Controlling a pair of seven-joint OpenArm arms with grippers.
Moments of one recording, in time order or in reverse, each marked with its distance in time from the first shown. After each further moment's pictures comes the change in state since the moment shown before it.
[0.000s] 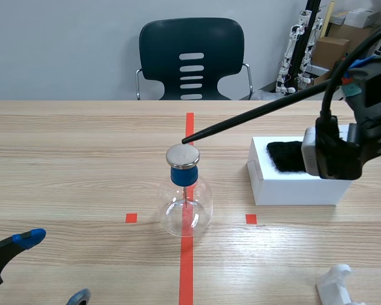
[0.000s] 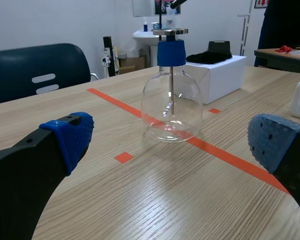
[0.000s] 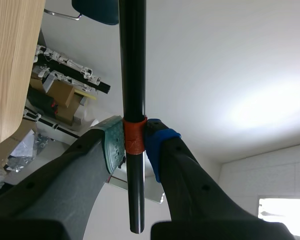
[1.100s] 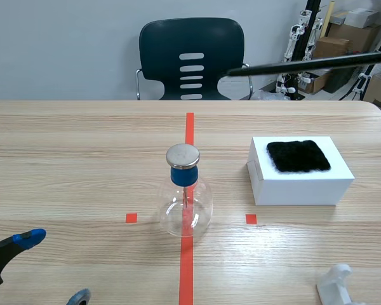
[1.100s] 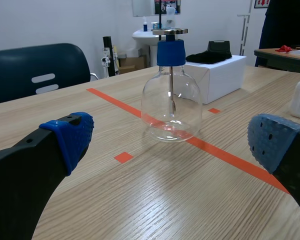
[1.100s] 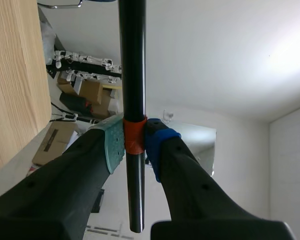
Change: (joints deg) left arm 0.0 0.0 0.0 0.0 0.0 0.0 0.0; right arm -13.3 -0.1 26.1 1.8 27.1 -3.3 10.0
